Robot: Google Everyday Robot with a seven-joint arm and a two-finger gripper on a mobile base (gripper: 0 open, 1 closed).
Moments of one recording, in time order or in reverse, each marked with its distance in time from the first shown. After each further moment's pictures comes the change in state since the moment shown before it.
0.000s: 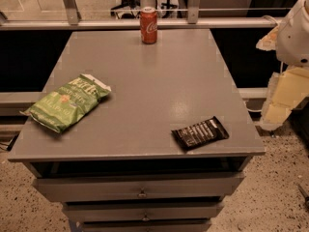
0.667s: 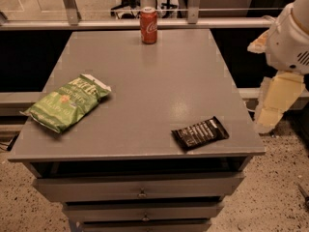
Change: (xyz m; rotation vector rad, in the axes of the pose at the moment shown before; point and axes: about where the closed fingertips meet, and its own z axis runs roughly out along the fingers) arm -0.008 0.003 0.010 0.002 0.013 -0.044
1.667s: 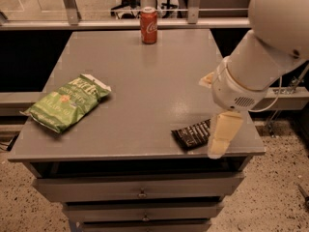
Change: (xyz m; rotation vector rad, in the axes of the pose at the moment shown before) arm -0.054 0.031 0.097 -0.097 -0.104 -0.134
